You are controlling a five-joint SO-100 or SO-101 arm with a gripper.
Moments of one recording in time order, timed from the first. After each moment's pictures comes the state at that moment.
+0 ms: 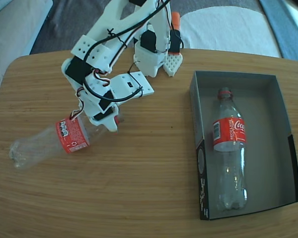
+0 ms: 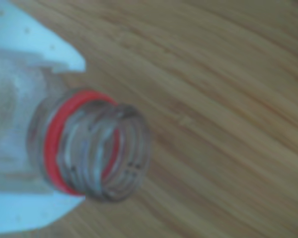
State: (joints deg) arm 32.2 86.6 108.4 68.8 -68.9
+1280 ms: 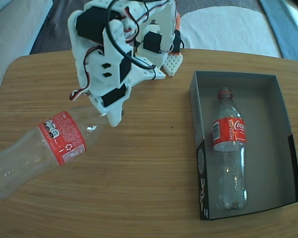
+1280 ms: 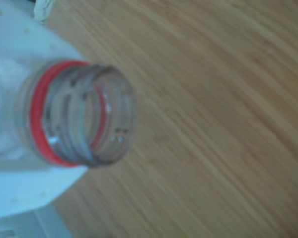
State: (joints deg) arm 21.1 96.6 80.5 91.8 -68.9
